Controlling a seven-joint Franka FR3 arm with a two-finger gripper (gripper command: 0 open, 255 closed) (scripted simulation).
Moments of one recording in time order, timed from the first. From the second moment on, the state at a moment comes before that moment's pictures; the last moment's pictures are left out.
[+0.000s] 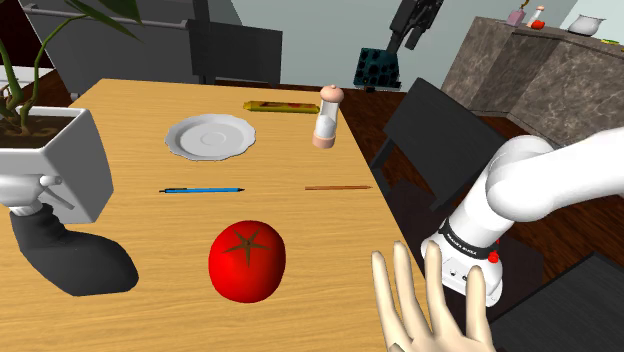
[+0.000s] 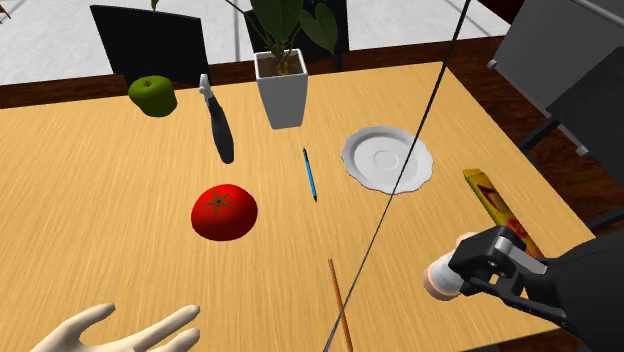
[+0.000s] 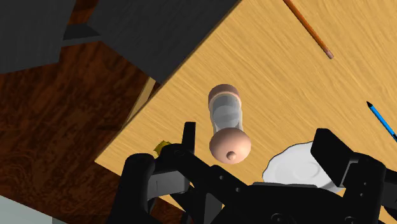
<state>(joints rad) 0.02 -0.80 0.02 -2.27 -0.01 1.63 0.07</state>
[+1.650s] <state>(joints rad) 0.20 -0.08 0.23 -1.99 -0.03 1.92 -0.05</state>
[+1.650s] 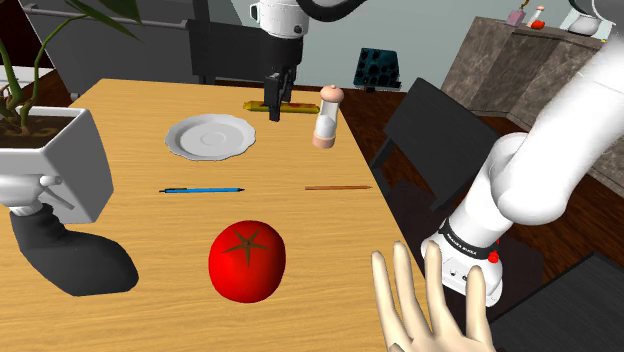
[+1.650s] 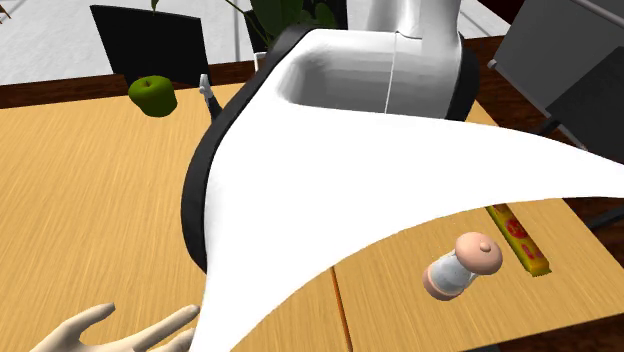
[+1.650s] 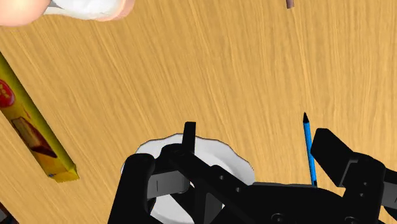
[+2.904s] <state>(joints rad) 0.37 0.43 0.34 -1.64 -0.19 1.96 -0.08</state>
